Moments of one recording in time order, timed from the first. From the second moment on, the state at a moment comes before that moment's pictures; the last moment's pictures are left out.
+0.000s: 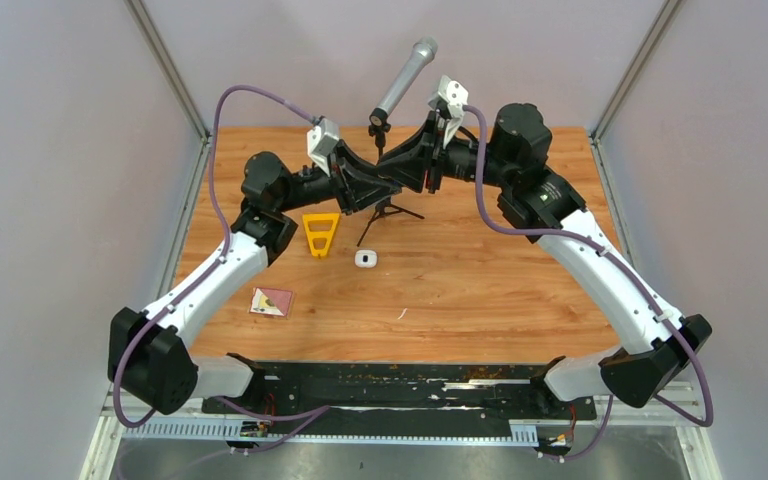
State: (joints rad) left arm -0.47 1.30 1.05 0.56 0.90 -0.41; right arm 0.62 1.38 1.58 -0.16 -0.71 0.06
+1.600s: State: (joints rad) left arm -0.47 1.30 1.10 0.56 0.89 -0.45; right arm 0.62 1.40 1.58 -0.11 -0.68 -0.02
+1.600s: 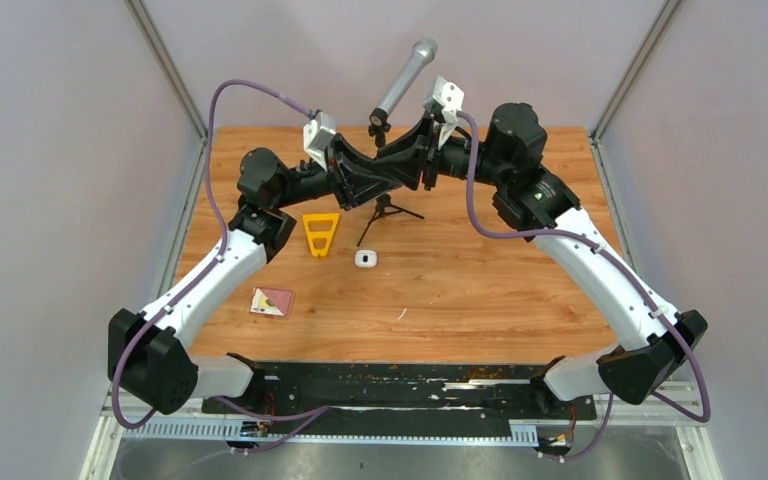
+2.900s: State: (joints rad) left arm -0.48 1.30 1.07 0.59 0.89 -0.44; right arm 0.63 1.40 1.62 -0.21 -0.63 -0.19
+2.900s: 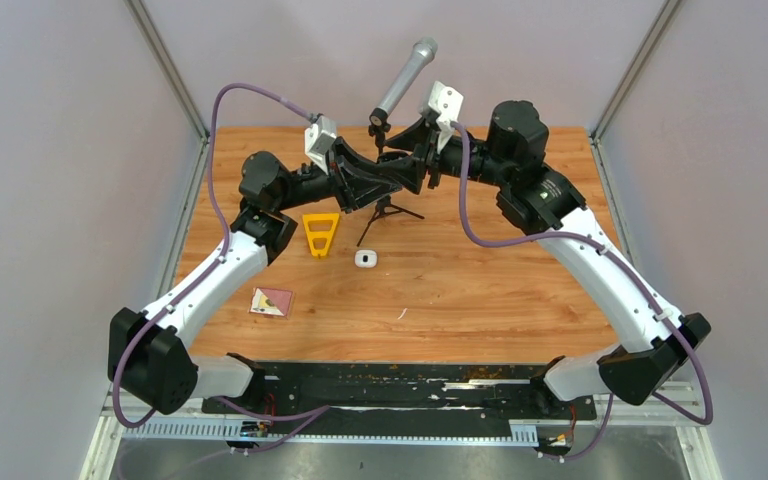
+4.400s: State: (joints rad) left arm -0.47 1.29 0.98 0.61 0.94 -0.38; right arm 0.48 1.37 1.77 -0.62 -0.80 -0.28
